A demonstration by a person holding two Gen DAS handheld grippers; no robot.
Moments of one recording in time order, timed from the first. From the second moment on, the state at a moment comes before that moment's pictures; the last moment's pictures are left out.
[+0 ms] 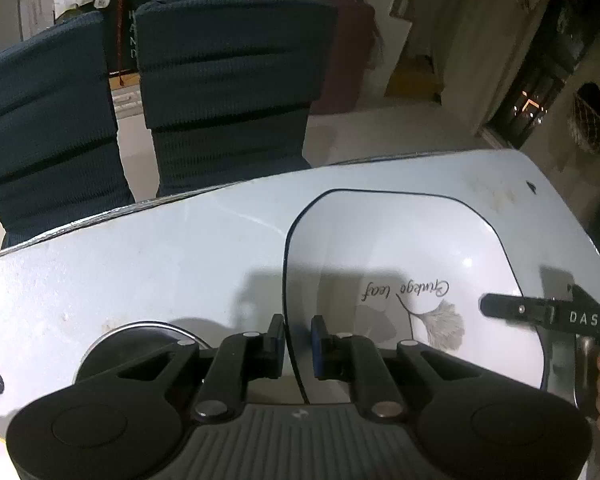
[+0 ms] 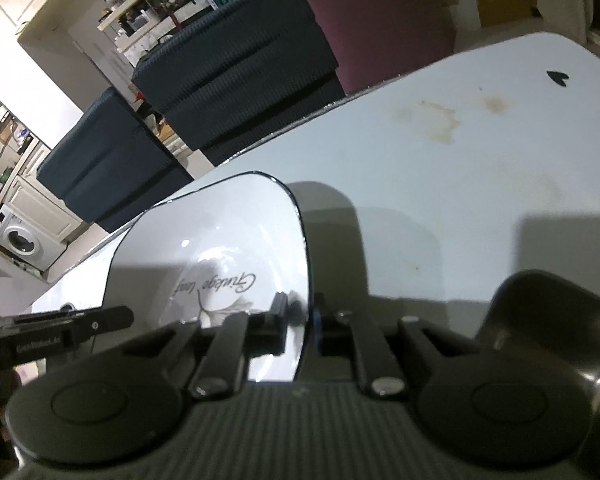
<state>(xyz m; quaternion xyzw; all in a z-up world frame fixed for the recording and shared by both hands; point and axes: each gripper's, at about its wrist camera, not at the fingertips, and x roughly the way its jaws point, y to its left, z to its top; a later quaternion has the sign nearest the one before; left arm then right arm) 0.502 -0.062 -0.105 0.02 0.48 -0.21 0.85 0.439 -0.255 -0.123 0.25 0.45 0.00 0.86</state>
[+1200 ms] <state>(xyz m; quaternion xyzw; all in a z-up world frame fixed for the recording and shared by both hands) 0.291 0.021 0.034 -0.05 0.36 -0.15 0.92 0.293 -0.213 0.011 0.22 0.36 0.11 0.90</state>
